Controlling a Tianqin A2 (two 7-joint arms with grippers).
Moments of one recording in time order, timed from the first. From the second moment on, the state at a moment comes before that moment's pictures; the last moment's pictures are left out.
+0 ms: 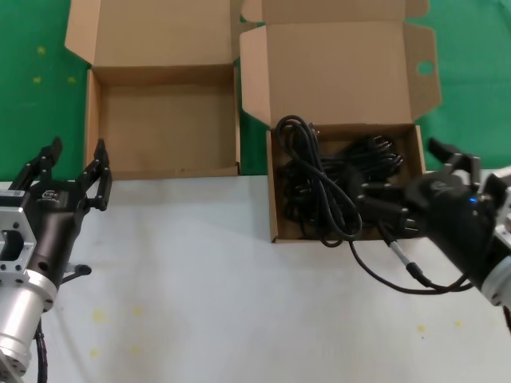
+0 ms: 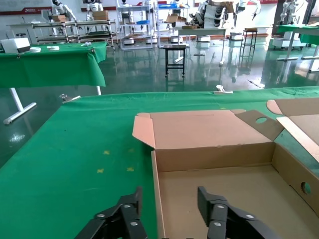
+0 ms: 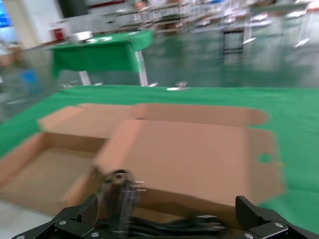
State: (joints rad) left arm -0.03 -0.32 1.63 -1.60 -1.83 0.00 0.01; right arm 0.18 0.75 -2.06 1.78 2.24 0.19 -0.01
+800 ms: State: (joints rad) left arm -0.03 -0.32 1.63 -1.60 -1.83 0.00 0.01; right arm 0.81 1.20 -2.74 2.05 2.75 0.22 -0.07
